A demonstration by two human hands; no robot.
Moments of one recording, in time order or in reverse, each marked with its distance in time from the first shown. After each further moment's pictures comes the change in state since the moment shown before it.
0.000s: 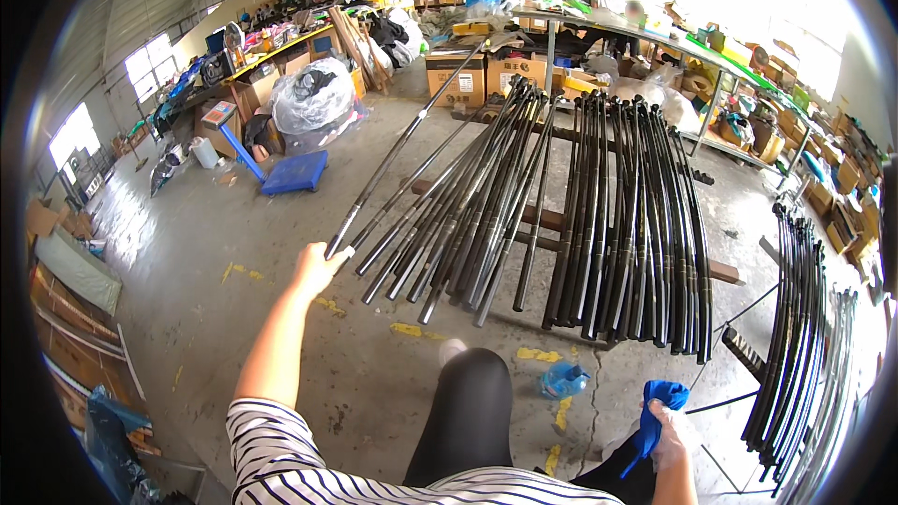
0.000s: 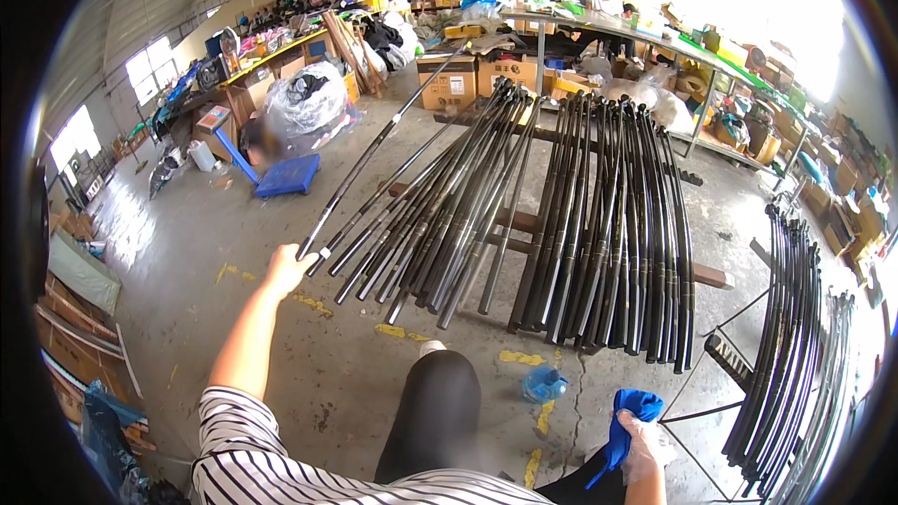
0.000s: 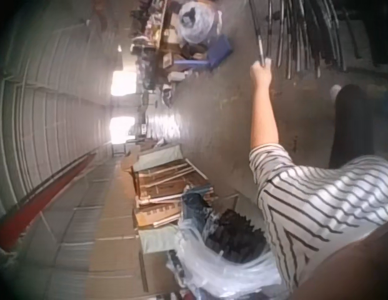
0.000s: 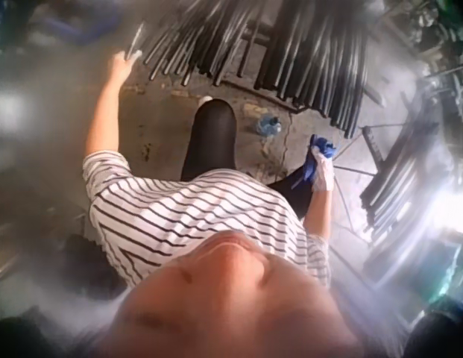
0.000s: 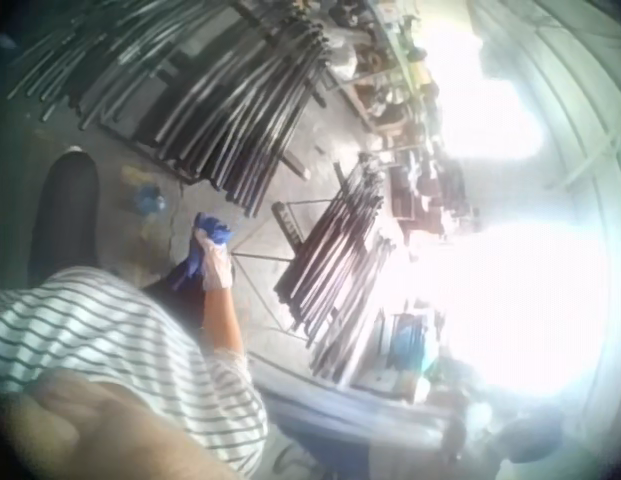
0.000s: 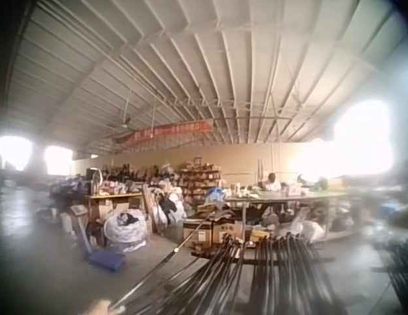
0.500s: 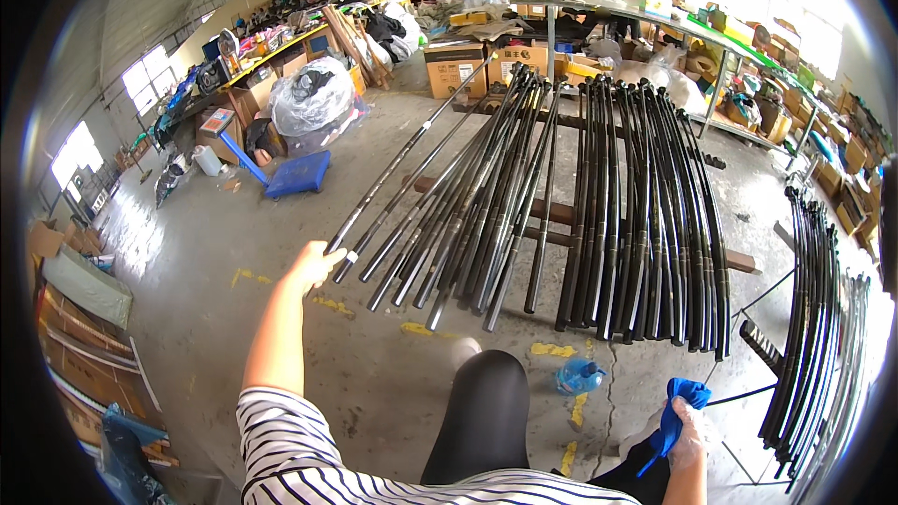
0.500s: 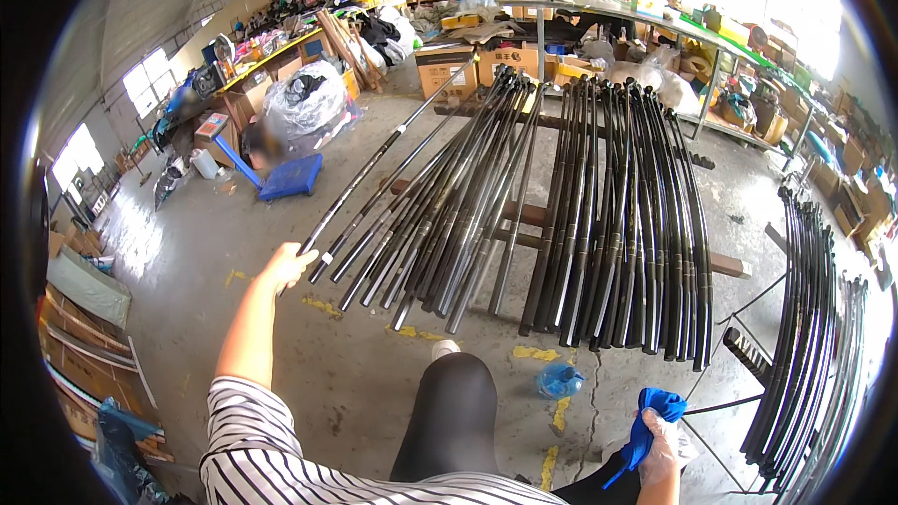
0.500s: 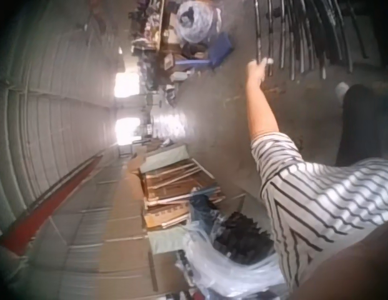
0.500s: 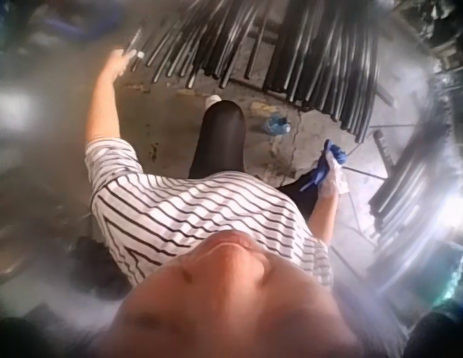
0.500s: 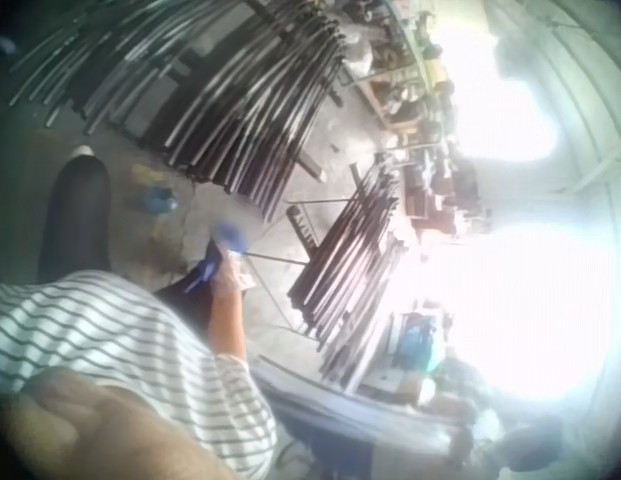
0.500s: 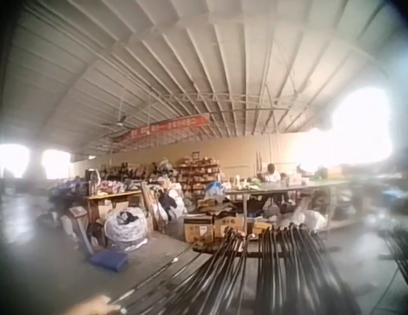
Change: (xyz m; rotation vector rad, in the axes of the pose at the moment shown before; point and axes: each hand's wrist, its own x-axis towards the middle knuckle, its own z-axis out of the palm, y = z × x) left_hand 0.036 -0.017 -0.004 -0.299 -0.369 -0.310; right_hand 0.002 0.006 0.000 0.115 0.206 0.089
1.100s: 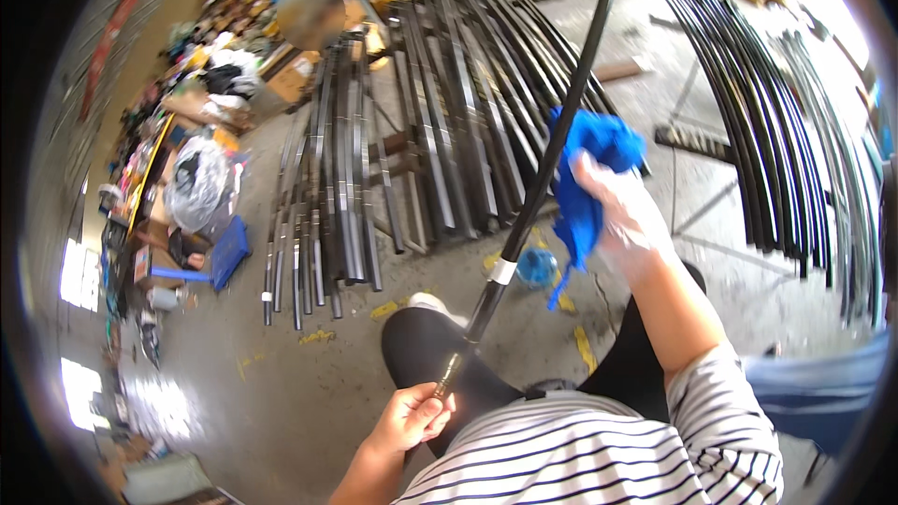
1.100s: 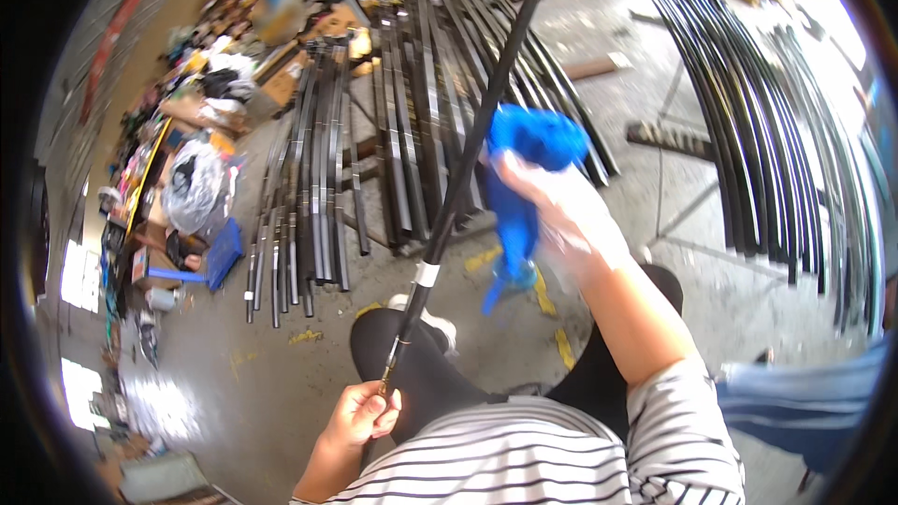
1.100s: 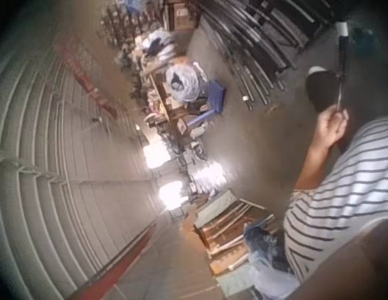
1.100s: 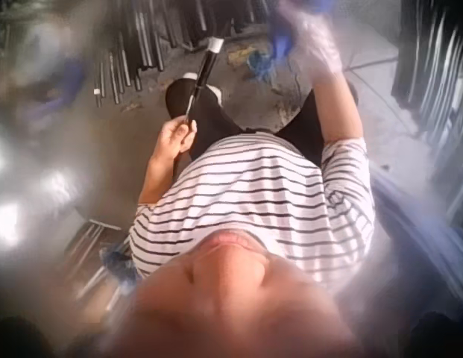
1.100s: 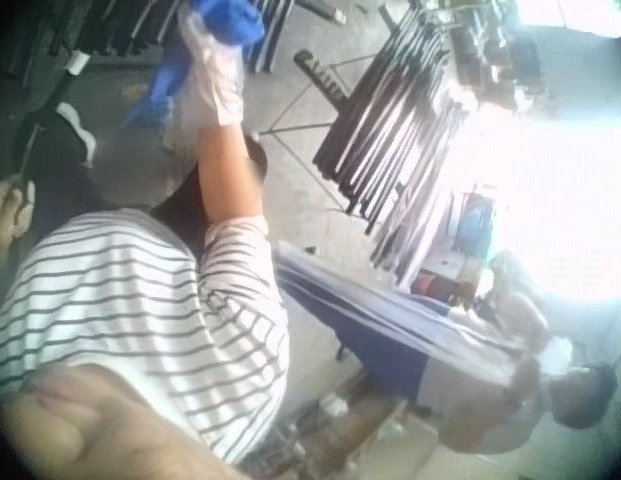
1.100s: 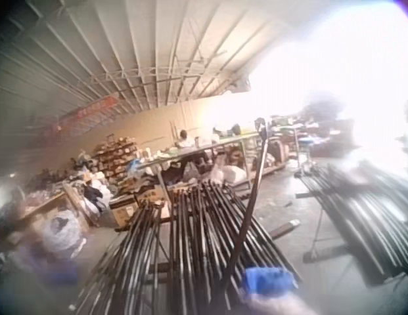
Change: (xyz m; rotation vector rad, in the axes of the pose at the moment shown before) left_hand -0.266 0.054 0.192 -0.647 -1.139 0.039; right_hand -0.024 -0.108 0.098 0.423 -0.519 -0.414
